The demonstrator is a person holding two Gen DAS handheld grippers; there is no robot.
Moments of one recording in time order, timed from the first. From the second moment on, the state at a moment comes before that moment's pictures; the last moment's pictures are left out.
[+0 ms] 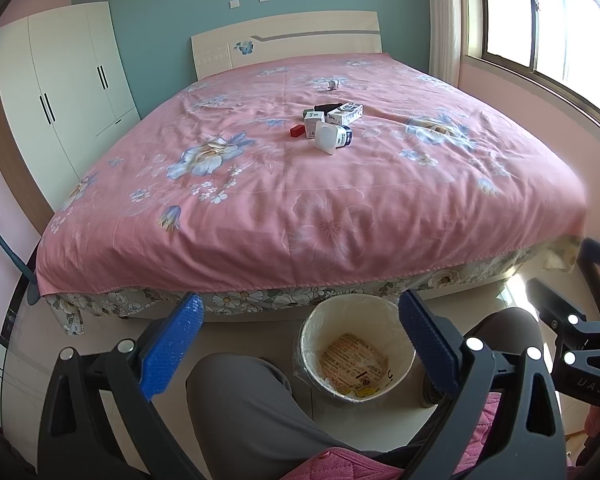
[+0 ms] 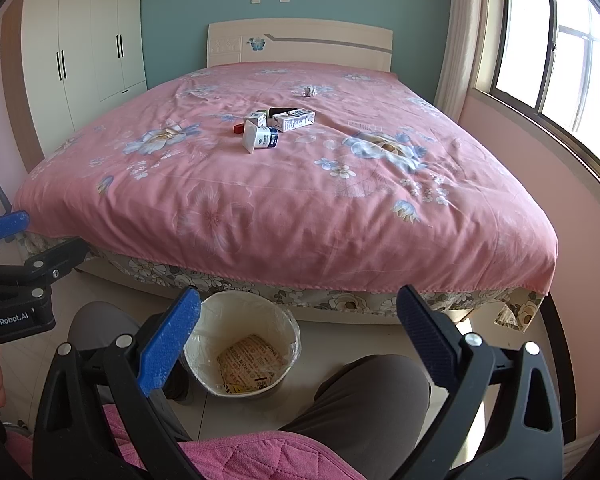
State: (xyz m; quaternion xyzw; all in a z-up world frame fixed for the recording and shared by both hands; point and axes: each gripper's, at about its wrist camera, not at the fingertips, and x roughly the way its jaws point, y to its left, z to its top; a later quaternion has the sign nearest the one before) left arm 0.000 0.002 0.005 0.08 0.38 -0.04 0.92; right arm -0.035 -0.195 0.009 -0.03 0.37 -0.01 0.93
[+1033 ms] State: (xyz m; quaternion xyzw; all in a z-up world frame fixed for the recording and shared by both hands) left arm -0.003 0.000 -0.013 0.08 0.39 -0.05 0.92; right arm -0.033 -0.189 -0.012 -0.03 0.39 0.00 0.92
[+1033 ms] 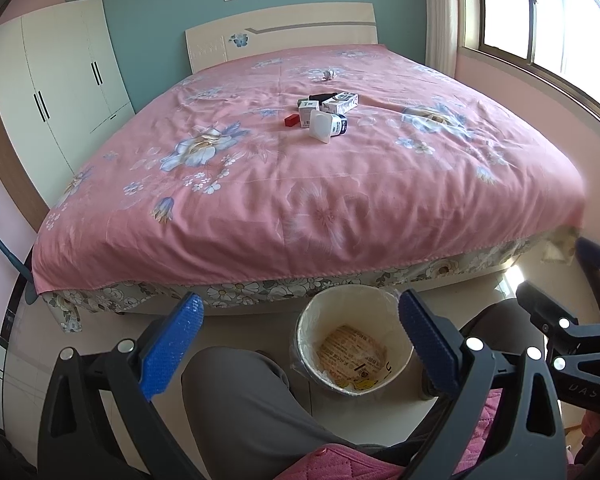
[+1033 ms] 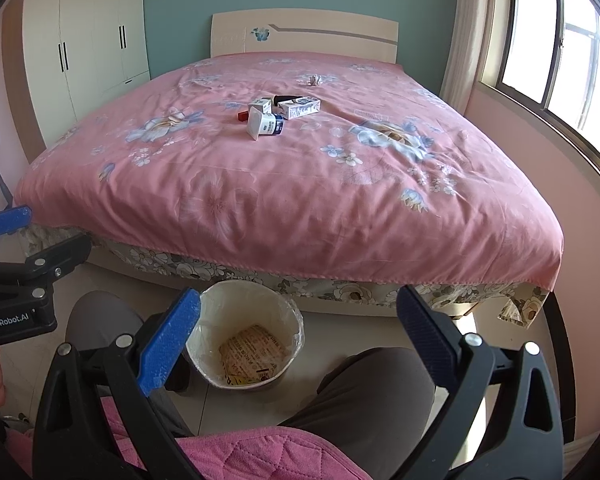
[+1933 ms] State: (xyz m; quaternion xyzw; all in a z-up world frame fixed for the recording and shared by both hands) left arm 0.161 -0.047 0.023 0.10 0.39 -0.05 0.92; right arm 0.135 -0.238 0.039 -0.03 0.35 -0.02 0.94
